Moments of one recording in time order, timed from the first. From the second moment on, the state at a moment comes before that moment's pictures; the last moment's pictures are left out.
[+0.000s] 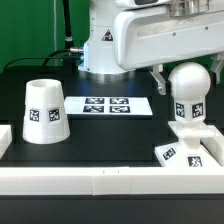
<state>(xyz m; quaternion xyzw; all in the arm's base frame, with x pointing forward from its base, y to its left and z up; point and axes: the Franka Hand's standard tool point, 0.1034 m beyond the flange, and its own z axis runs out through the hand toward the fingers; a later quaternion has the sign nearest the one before) 0.601 0.078 0.123 -1.00 -0.04 -0.03 0.08</state>
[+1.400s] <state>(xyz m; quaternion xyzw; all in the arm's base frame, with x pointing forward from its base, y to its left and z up) 0.601 0.085 0.122 -0.89 0.45 0.01 0.09</state>
